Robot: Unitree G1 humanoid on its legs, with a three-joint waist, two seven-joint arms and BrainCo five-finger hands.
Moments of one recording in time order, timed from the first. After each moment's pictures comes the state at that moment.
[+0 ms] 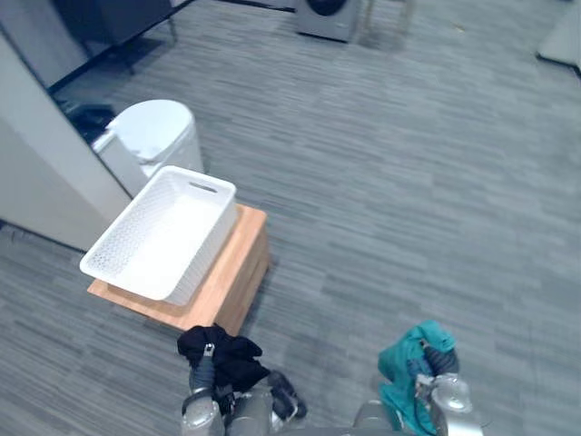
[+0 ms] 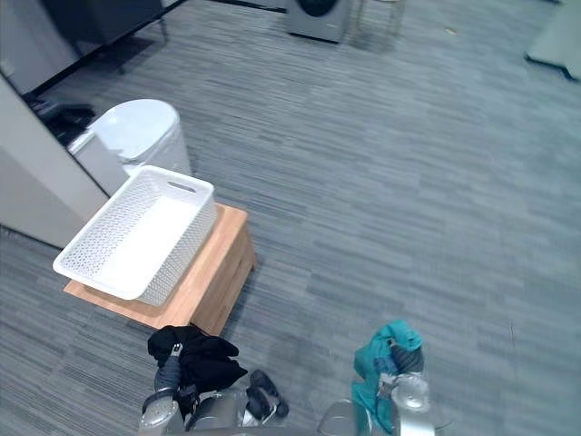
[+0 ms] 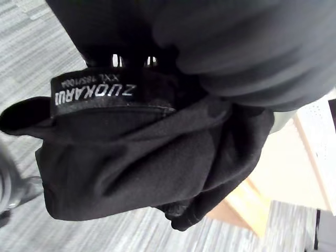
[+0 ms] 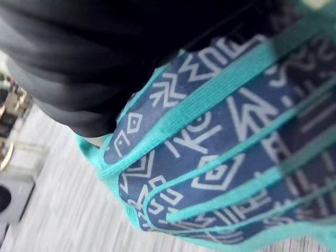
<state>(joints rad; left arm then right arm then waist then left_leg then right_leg) 0.21 -0.01 0.10 0.52 -0.07 0.01 0.26 0.17 0.00 -0.22 0.49 -0.11 0.05 -0.21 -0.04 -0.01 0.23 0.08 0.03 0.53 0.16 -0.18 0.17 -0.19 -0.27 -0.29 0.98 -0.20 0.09</state>
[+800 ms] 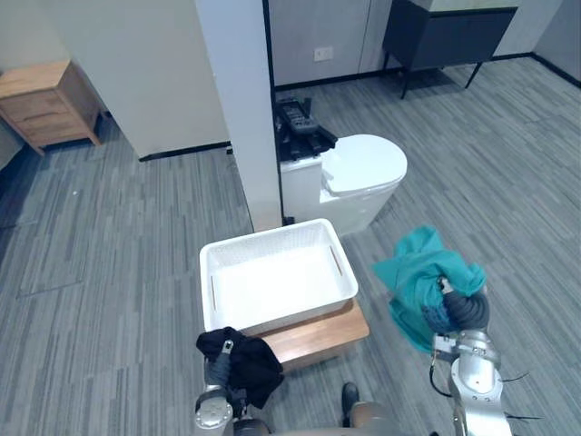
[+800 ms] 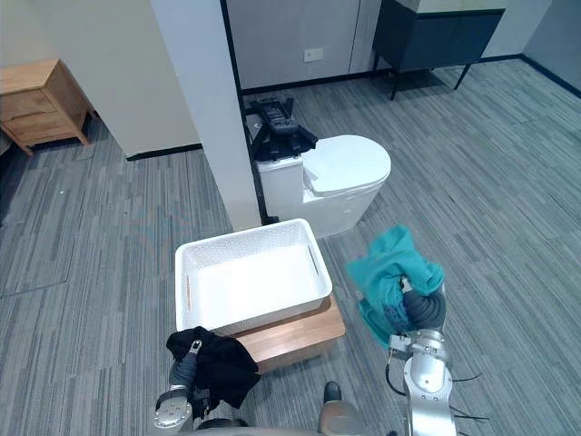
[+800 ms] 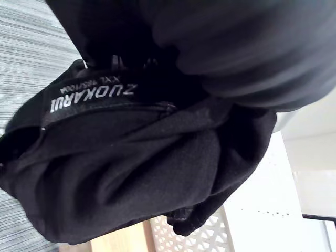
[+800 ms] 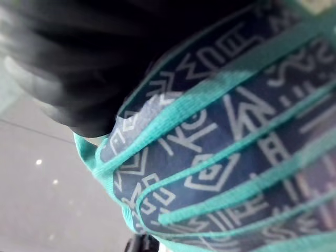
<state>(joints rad) 0.23 -0.01 0.03 0.55 0.08 -0.04 0.24 0.23 -0.10 -0.20 -0.22 -0.20 -0.08 -0.21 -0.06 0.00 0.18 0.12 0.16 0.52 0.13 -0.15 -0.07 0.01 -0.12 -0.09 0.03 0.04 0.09</state>
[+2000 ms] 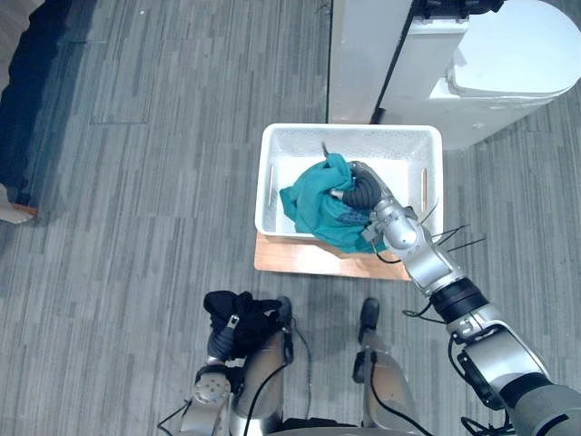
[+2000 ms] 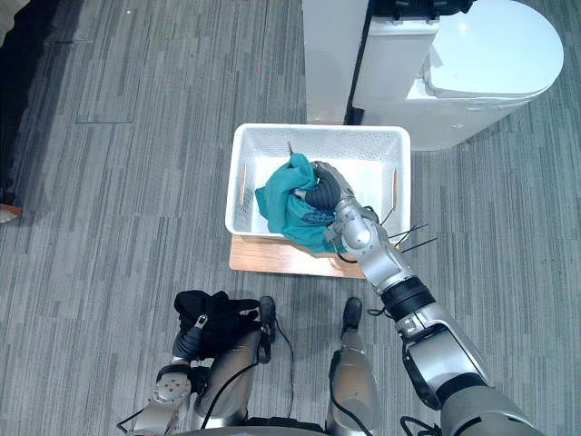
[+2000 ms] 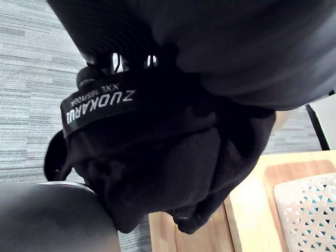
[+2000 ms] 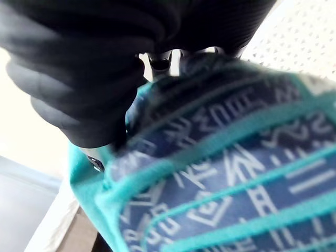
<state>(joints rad) 0.13 0.10 -0.12 0.51 0.04 -0.12 0.29 -0.71 -0.39 0.31 0.47 -0.32 -0.04 -0.13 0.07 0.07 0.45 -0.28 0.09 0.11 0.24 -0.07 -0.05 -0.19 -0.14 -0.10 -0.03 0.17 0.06</state>
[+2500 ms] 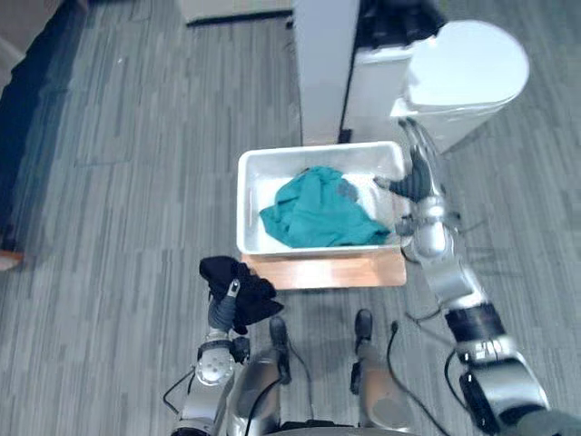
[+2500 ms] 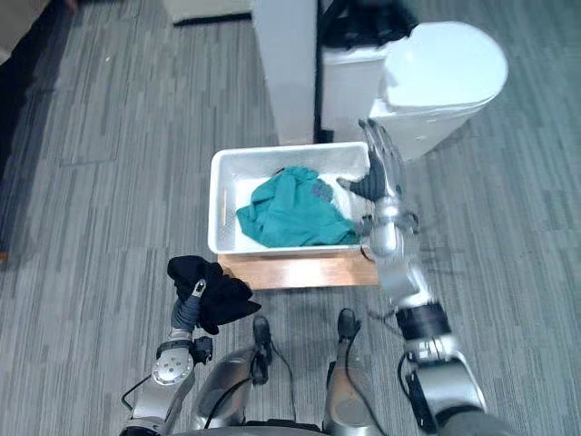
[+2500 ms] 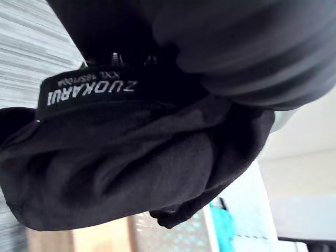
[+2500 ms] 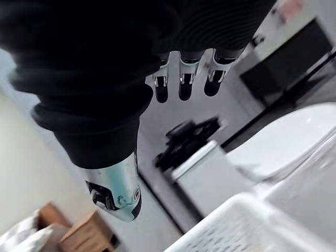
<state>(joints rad) 0.16 0.08 -0.08 0.09 0.03 -0.10 0.32 -0.15 -0.25 -0.06 -0.01 -0.75 0.05 -0.35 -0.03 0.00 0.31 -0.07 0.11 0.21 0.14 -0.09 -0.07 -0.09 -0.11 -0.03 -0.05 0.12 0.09</state>
